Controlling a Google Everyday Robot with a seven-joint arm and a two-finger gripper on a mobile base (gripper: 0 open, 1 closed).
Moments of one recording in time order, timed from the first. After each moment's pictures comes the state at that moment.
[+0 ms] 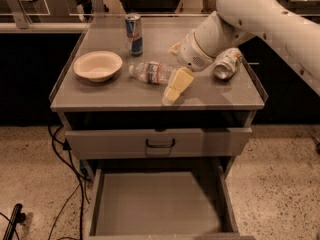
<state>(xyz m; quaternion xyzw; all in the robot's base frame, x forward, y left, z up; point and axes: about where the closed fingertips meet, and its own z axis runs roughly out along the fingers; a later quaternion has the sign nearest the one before) 0.631 -0.026 0.862 -0.65 0.68 0.15 0.30</state>
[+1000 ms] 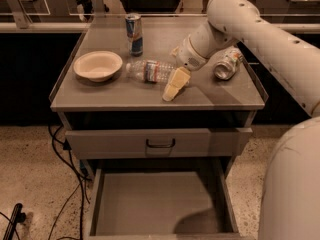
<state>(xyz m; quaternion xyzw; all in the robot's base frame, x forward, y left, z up) 0.693 -0.036 0.818 -0.64 0.70 0.14 0.28</state>
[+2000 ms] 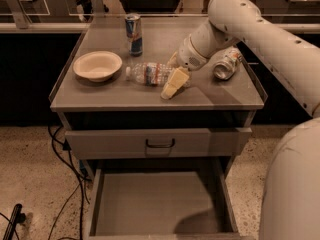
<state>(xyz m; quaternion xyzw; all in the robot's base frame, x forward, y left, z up) 0.693 -0.035 0.818 -0.64 0.70 0.14 0.28</state>
